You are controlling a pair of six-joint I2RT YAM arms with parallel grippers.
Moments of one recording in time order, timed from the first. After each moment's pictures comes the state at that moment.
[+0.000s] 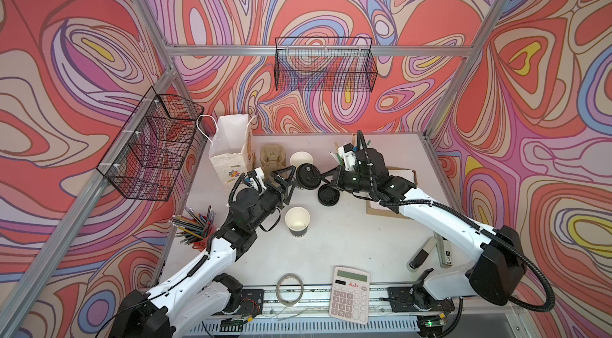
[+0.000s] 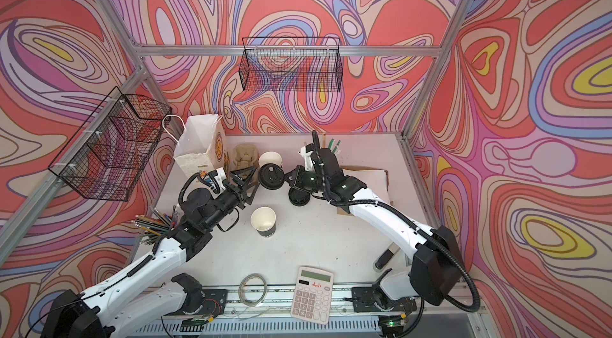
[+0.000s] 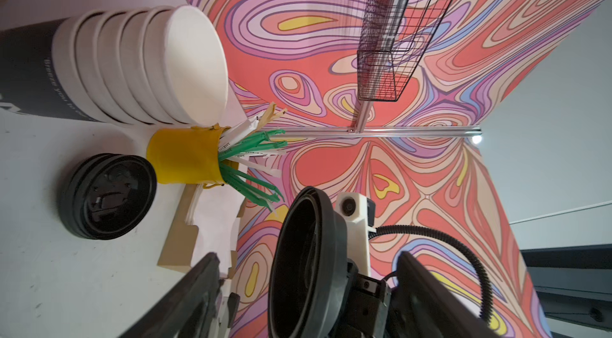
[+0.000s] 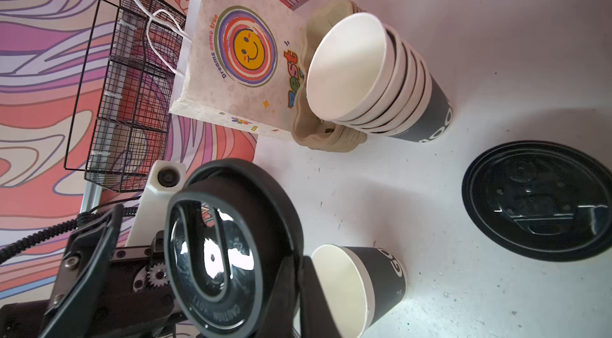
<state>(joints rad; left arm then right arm) -0.52 0.95 0.55 0.36 0.12 -1.53 0.63 1.42 1.15 -0.20 -0.35 0.86</state>
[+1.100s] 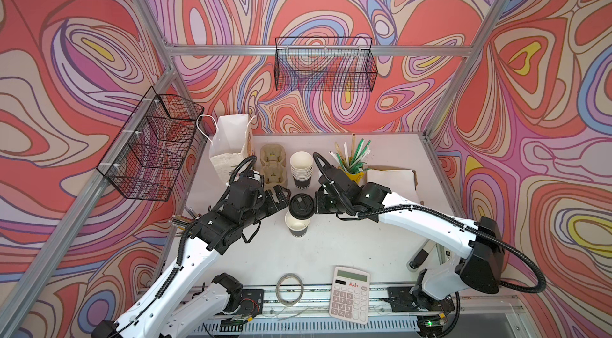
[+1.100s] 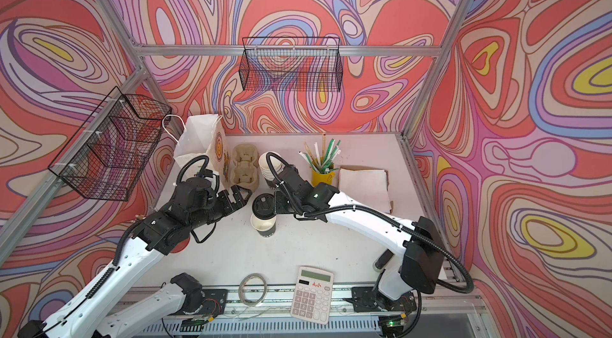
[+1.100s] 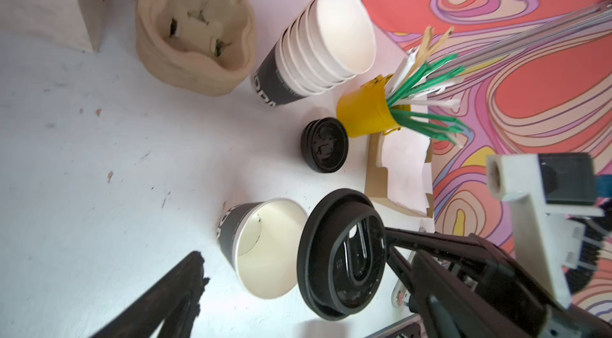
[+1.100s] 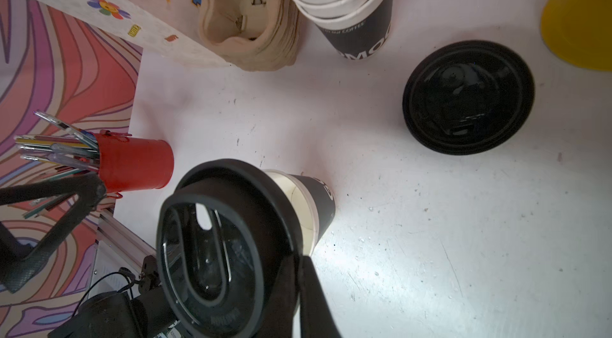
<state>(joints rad) -0.52 0.86 0.88 -0.69 0.05 -0.91 0.94 1.55 1.32 -0.64 0.04 0.78</state>
